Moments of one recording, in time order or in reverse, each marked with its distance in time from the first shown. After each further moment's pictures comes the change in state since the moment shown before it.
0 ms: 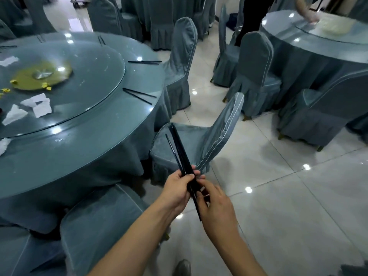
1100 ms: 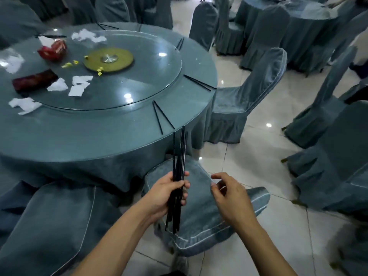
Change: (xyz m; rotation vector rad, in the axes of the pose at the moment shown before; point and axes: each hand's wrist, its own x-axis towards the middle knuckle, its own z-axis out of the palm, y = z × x) left_hand 0.297 0.114 0.181 -0.112 0.251 0.224; right_hand 0.529 0.096 -0.092 -0.055 -0.507 -0.436
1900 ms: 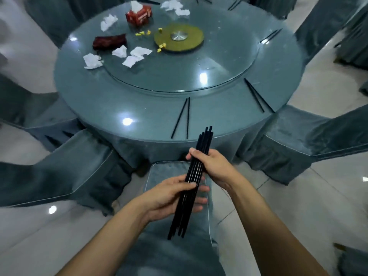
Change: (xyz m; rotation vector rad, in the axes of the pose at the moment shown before) left_hand 0.174 0.054 0.139 -0.371 0.181 -0.004; right_hand 0.334 0.019 -0.021 0.655 -1.009 0.014
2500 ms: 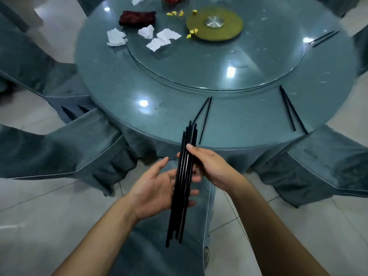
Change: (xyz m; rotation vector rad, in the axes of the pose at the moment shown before) left_hand 0.037 0.031 -0.052 -0.326 0.007 0.118; right_hand 0.079 -0.022 0.001 -0.050 -0.324 0.155
